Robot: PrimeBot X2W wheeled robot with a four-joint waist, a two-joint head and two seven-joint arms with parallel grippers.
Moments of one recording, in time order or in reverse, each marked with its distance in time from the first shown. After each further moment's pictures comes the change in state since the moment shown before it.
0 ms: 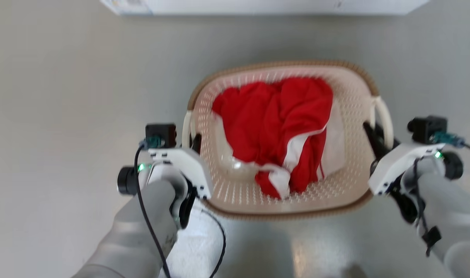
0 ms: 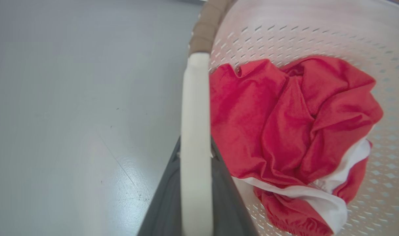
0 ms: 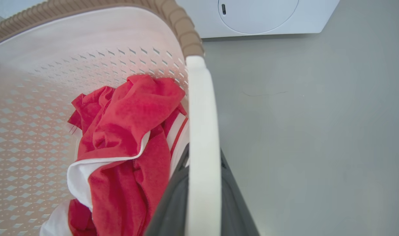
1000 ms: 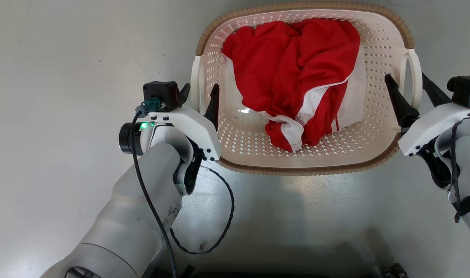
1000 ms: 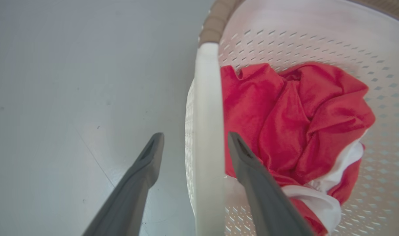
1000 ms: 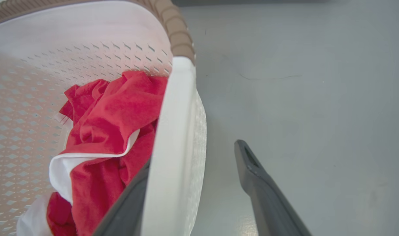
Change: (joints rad) left arm -0.069 0.005 0.152 -0.164 0.152 0.049 0.000; right arm -0.065 -0.089 -0.189 -0.094 -0.184 0.003 0.000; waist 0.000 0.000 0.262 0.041
